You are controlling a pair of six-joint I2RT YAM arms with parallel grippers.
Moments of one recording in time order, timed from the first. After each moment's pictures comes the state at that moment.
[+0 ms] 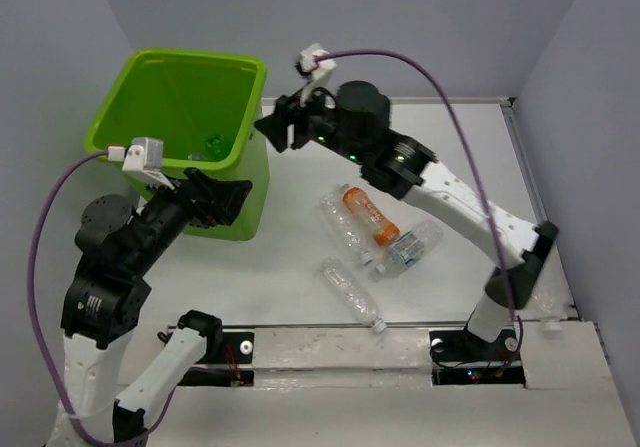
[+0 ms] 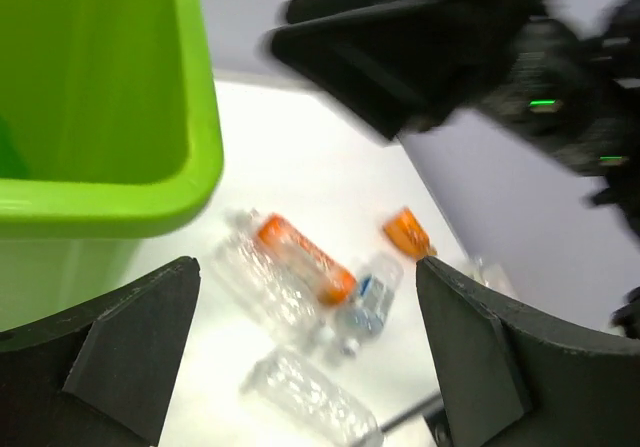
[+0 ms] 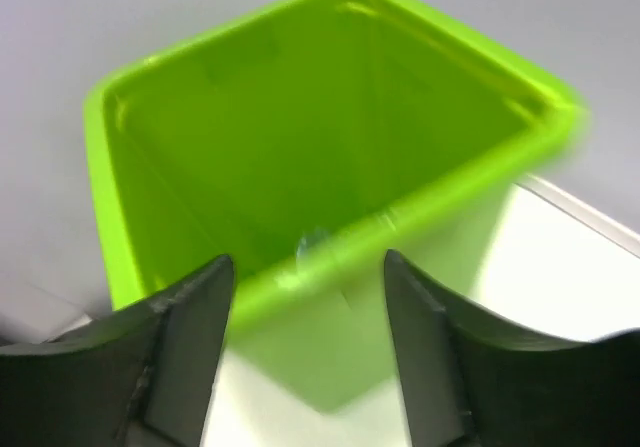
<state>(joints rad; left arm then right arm) -0.32 0.63 1.31 -0.70 0.15 -0.52 0.95 1.90 2.15 -0.20 0.02 0.17</state>
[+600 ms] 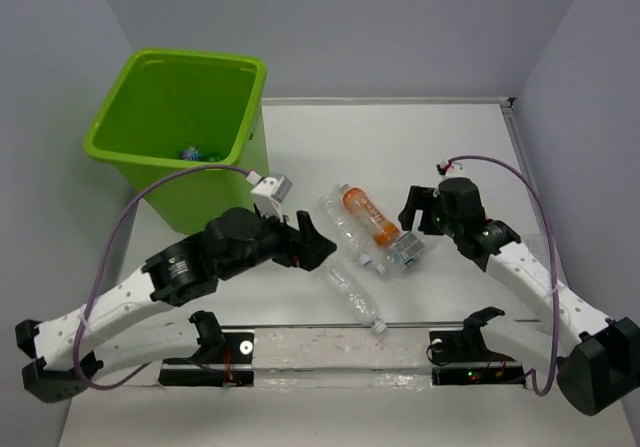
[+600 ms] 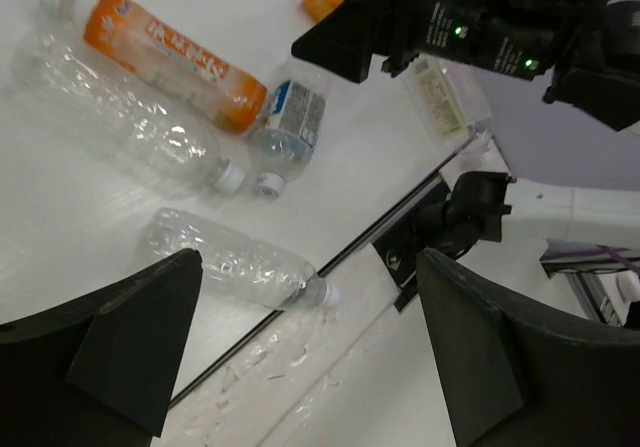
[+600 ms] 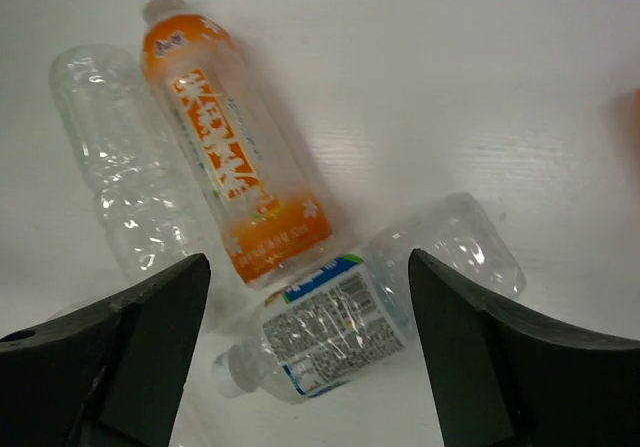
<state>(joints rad) -0.95 0.76 0.99 -0.55 -0.07 -0.66 0.43 1.03 0.76 -0.34 0.08 0.42</state>
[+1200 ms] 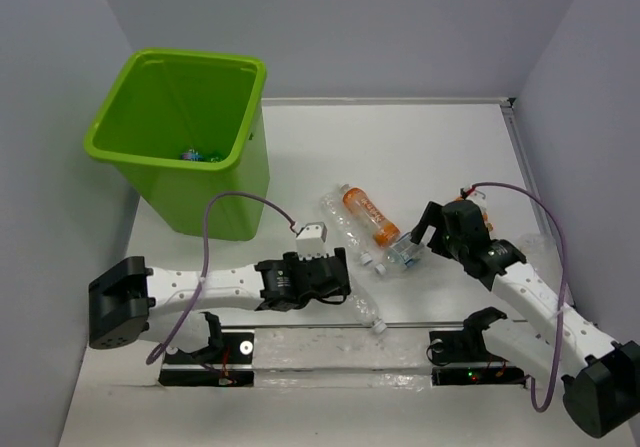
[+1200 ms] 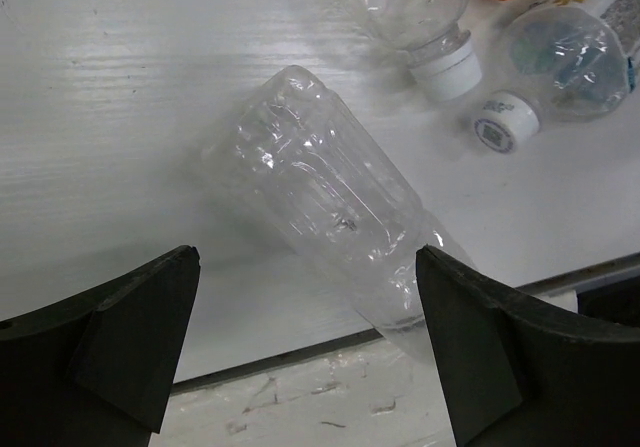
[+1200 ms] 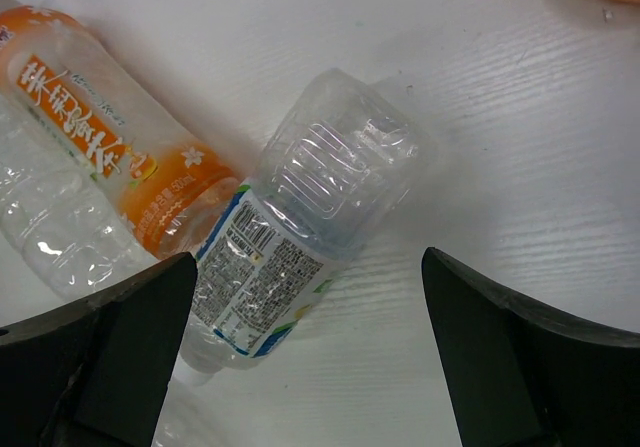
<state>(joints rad) -1.31 1.22 0.73 -0.45 -0.53 -1.17 0.43 0.84 0.57 -0.49 0.26 0.73</state>
